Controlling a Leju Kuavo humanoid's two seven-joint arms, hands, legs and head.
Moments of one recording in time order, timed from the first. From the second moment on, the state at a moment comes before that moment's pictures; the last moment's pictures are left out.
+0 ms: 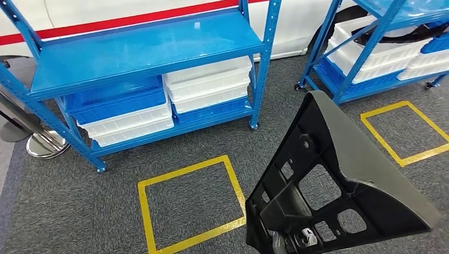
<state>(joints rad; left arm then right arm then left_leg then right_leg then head) 0.01 0.06 0.55 -0.25 -0.58 0.09 -0.31 0.49 0.19 0.19 -1.89 0.03 0.07 -0.65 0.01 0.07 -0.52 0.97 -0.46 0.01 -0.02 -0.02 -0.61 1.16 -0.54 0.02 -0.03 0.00</state>
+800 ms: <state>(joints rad) 0.00 0.07 0.63 -0.25 -0.56 0.08 -0.28 0.43 0.21 0.19 -1.82 0.03 0.09 -0.64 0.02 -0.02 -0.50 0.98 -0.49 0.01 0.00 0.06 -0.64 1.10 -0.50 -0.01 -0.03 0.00</state>
